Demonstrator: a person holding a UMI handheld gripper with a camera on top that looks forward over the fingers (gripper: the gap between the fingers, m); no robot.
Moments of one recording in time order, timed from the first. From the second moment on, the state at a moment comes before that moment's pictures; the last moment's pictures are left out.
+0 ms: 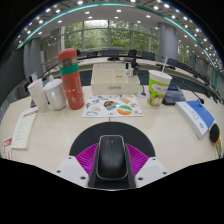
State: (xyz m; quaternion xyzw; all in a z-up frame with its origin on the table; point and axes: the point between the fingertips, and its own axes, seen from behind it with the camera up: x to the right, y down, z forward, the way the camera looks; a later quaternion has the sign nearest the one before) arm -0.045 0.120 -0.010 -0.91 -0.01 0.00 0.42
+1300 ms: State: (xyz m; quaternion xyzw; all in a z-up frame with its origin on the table) arm -0.092 -0.310 0.254 -0.86 0.00 -0.05 0.50
